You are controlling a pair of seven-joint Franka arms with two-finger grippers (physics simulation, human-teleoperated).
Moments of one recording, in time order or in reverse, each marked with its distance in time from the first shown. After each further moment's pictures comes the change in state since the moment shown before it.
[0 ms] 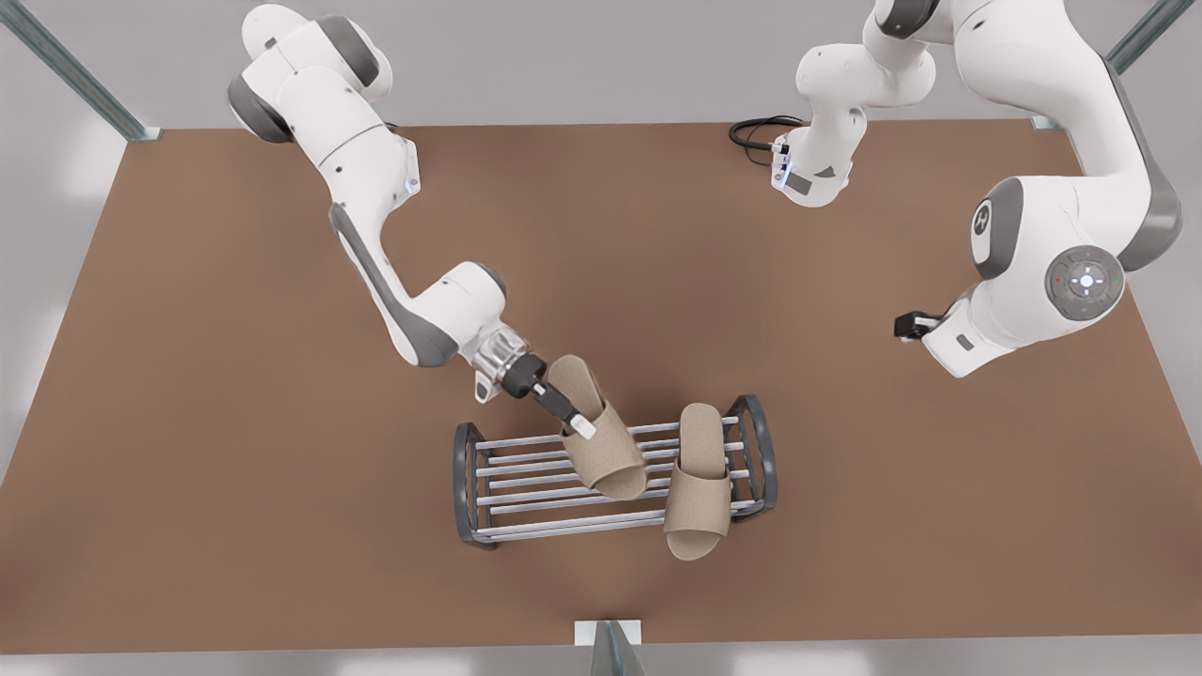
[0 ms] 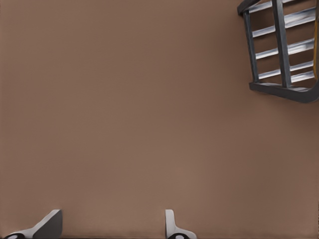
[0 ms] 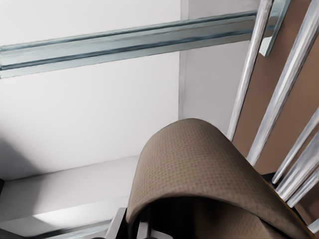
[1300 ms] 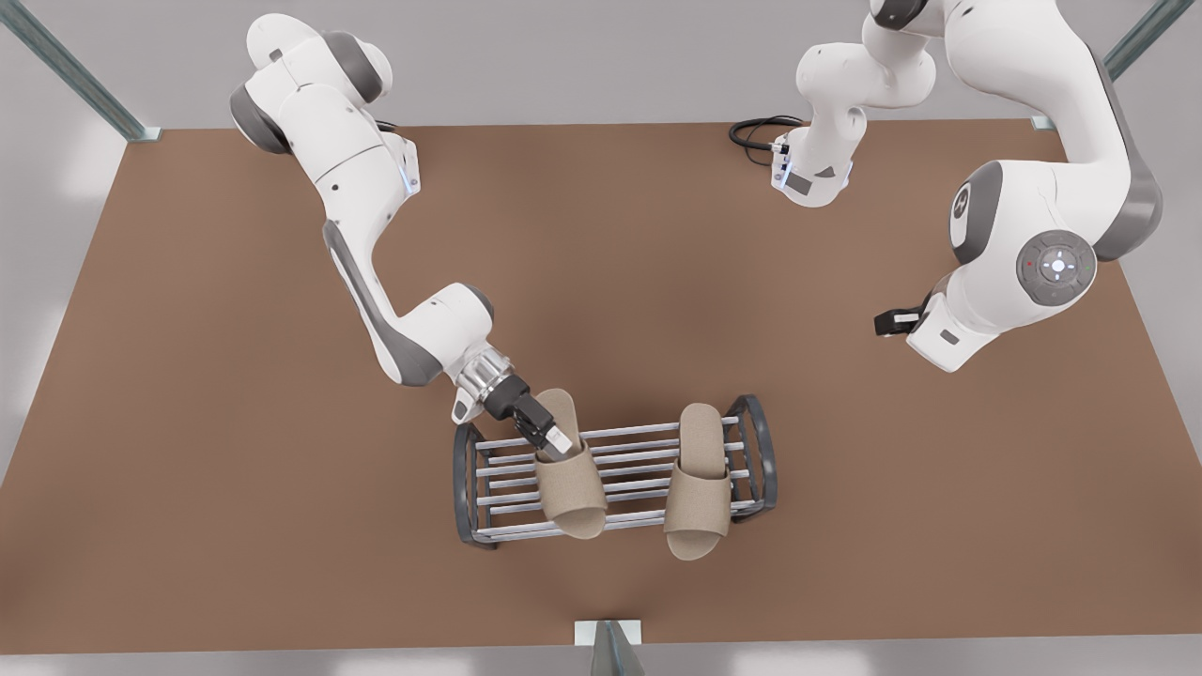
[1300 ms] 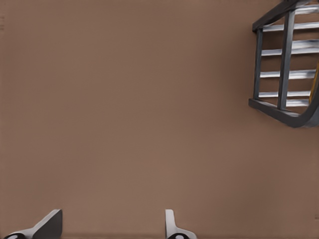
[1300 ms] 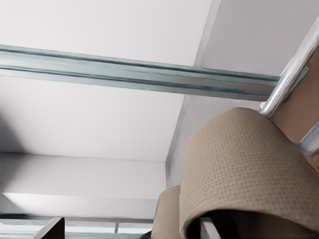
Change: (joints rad) left arm -0.042 -0.024 -0.005 -0.006 -0.011 -0.028 -0.255; right arm 0.011 0.043 -0.068 0.034 -0.012 -0.010 -0.224
